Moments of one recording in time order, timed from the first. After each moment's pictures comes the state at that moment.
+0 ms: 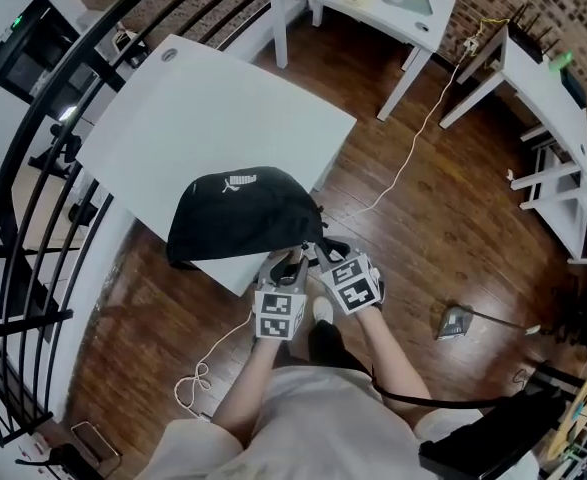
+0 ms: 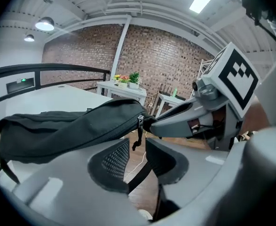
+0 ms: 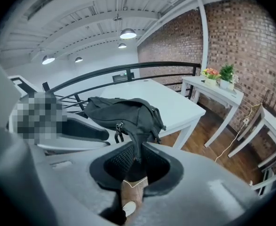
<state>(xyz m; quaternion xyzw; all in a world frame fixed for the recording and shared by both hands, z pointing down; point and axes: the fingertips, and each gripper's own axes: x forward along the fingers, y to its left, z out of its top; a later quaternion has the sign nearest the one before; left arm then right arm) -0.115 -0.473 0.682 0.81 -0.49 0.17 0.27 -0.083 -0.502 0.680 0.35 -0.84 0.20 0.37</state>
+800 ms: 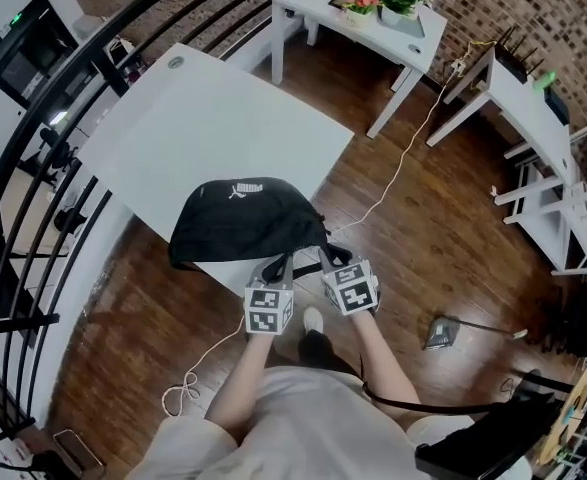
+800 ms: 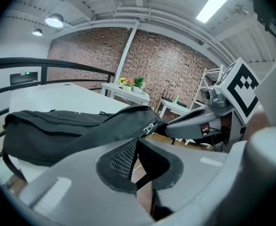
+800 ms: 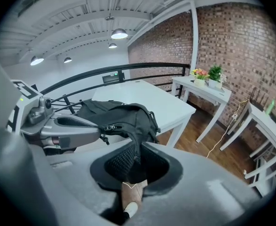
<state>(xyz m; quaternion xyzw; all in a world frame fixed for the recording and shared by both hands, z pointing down) -0.147 -0.475 0.670 0.80 -0.50 0.14 0.29 -0.074 -0.498 0.667 0.41 -0.81 0.21 0.36</state>
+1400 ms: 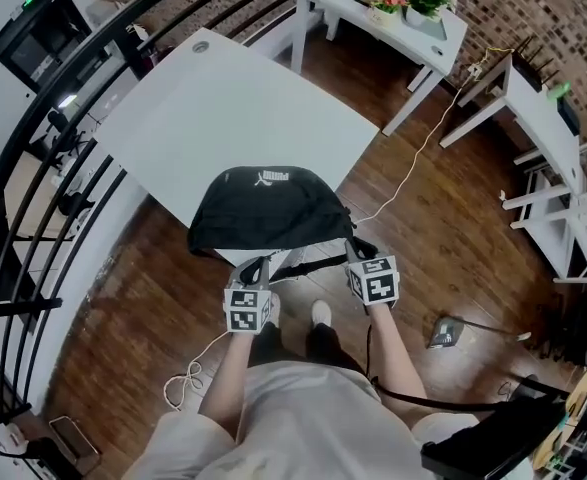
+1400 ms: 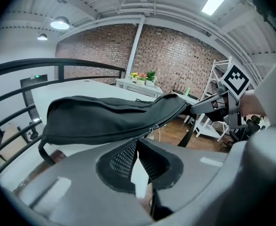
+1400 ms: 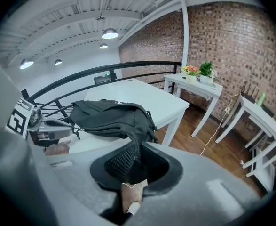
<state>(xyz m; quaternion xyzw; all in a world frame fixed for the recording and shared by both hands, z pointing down) -0.263 -0.436 0.716 0.77 -0.54 0.19 0.30 -0.067 -0.497 0.684 0.45 -0.78 0.23 0.36</state>
